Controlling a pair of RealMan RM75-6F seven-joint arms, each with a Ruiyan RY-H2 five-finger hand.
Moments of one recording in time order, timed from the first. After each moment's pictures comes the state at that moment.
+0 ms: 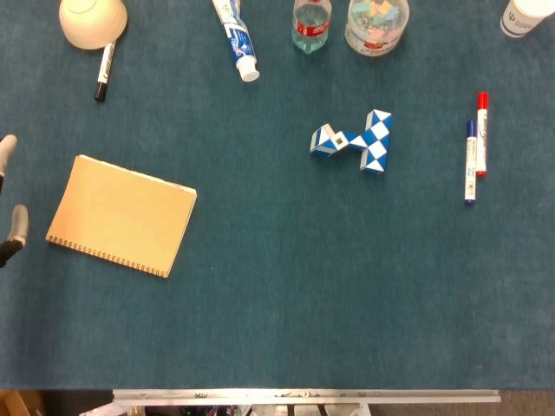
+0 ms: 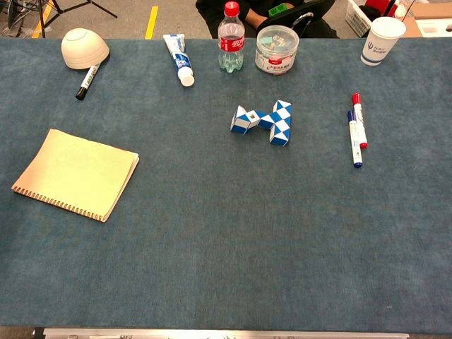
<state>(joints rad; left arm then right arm) -0.09 -1.18 -0.07 -1.78 1.48 1.52 0.18 0.07 -1.02 0.09 -1.63 -1.48 1.47 0.14</state>
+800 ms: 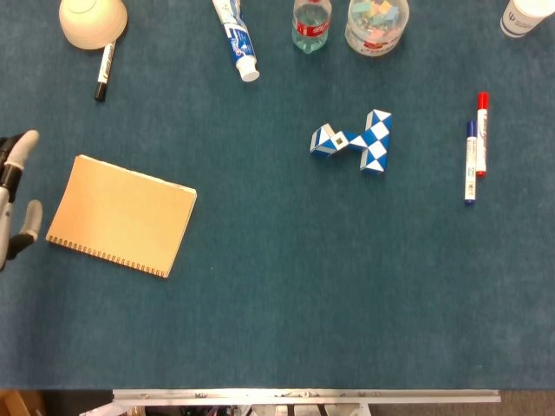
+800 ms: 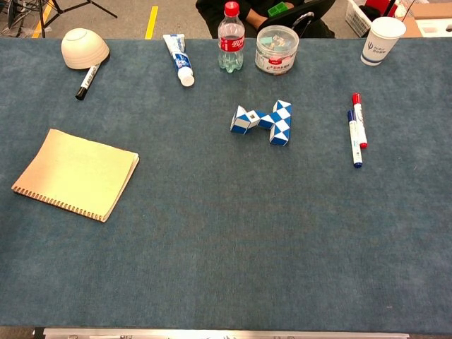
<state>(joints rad) -0.15 -1.14 -0.07 -1.77 1.49 1.43 0.14 0.07 -1.02 0.09 -1.64 -1.48 1.48 0.14</state>
